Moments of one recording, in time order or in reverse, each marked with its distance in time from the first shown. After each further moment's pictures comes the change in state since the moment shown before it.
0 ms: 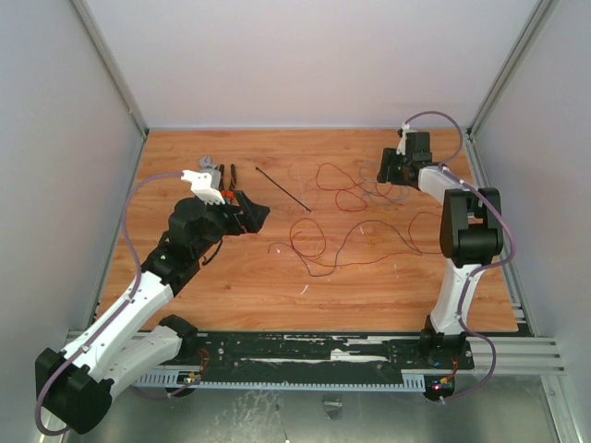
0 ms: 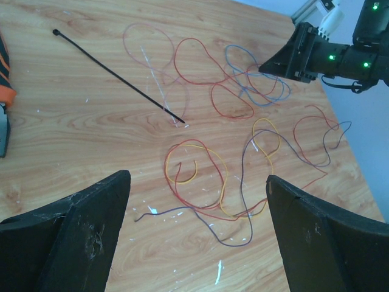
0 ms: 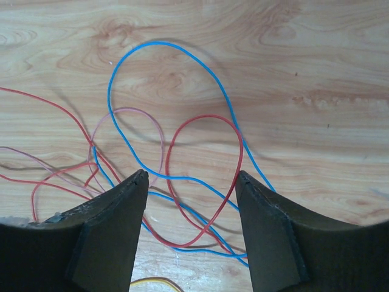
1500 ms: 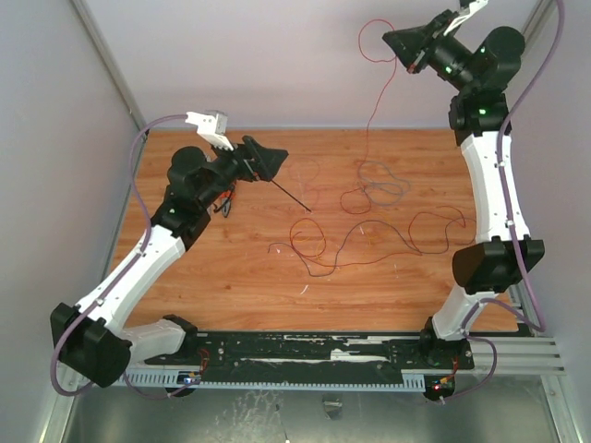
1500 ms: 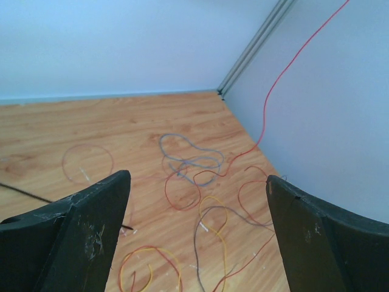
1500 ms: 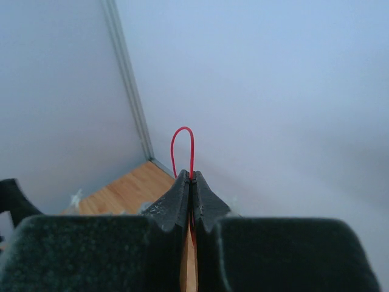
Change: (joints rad) left arm 0.027 0.295 0.386 0.187 0.156 0.042; right arm 0.000 -0.260 0.676 0.179 -0.576 0.173
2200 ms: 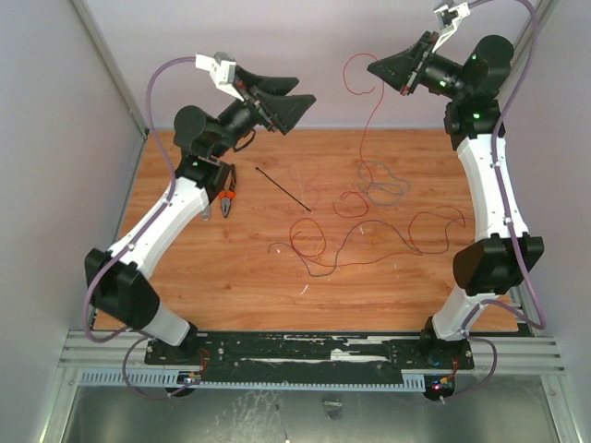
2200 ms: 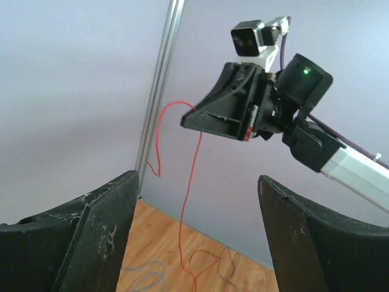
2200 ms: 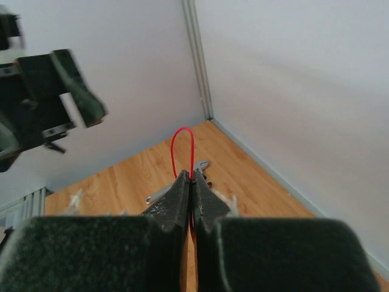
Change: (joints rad) left arm 0.005 0.327 0.361 0.476 0.322 -0.105; right arm 0.000 0.003 -0.067 0.037 -0.267 0.100
